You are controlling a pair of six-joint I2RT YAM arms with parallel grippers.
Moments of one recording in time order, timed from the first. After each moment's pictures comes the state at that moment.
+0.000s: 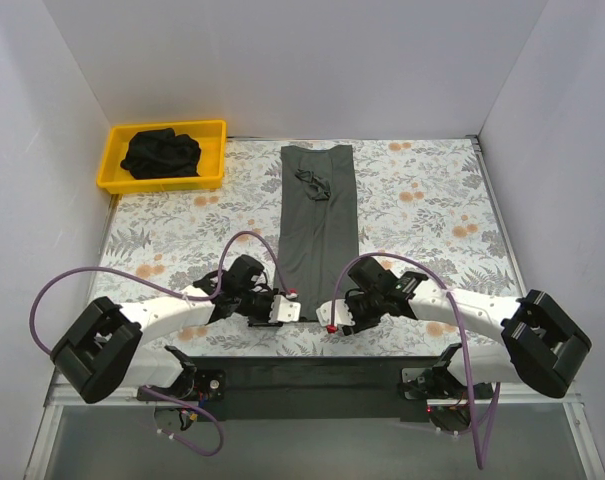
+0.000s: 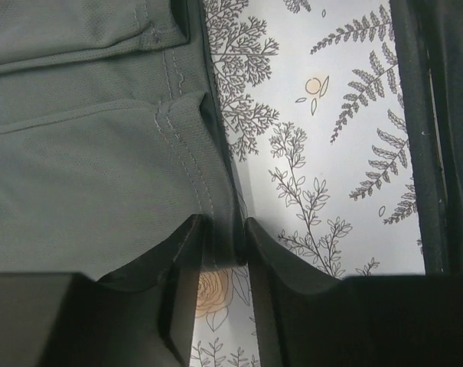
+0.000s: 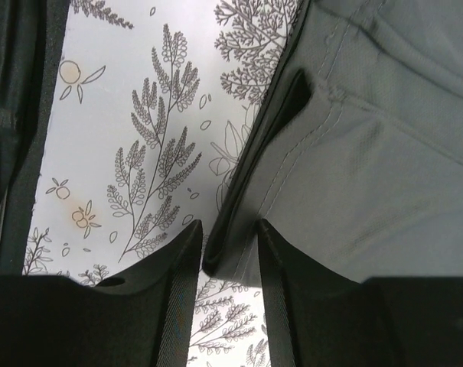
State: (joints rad) left arm -0.72 1.27 0.47 -0.17 0.58 0.91; right arm 0.88 1.28 0.59 -0.45 -0.37 -1.04
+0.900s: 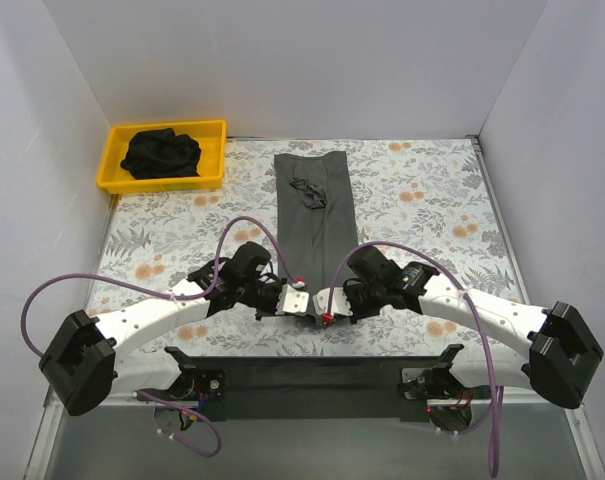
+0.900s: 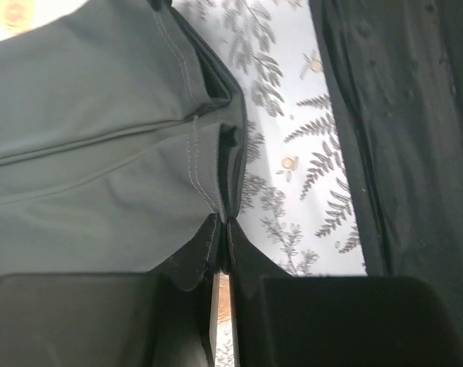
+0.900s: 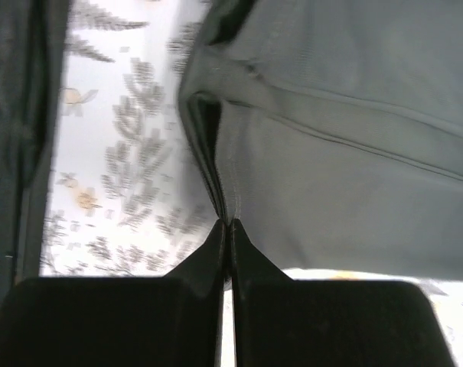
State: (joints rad) left arm -0.80 1.19 0.65 -0.35 0.63 0.82; right arm 0.92 1.19 0.73 -0.61 -0.33 -0.95
